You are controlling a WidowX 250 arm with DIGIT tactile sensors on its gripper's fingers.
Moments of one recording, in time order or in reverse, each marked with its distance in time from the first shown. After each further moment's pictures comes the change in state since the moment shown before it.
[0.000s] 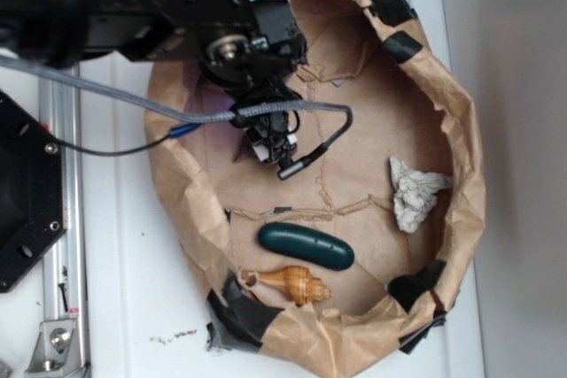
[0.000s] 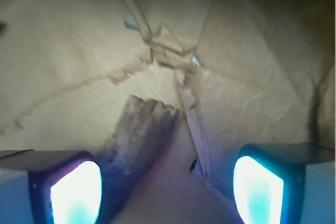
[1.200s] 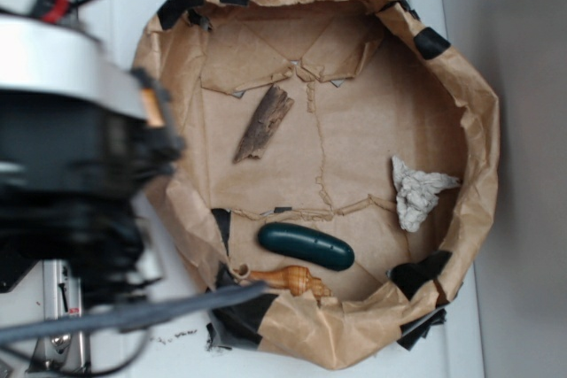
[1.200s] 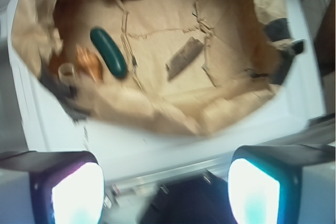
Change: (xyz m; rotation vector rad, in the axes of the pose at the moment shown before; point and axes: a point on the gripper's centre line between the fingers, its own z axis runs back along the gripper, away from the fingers) arm -0.064 -0.053 0.159 -0.007 0.052 -0.183
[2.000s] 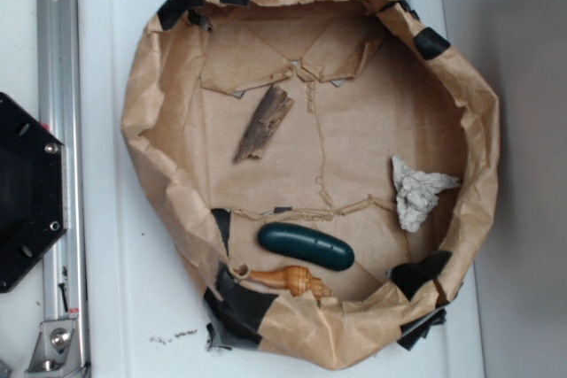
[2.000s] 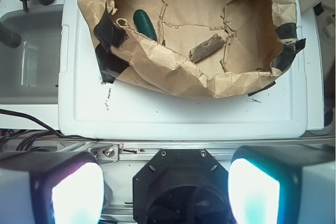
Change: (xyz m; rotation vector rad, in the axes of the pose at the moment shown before) arm -0.067 0.013 0.050 -0.037 -0.061 -0.287
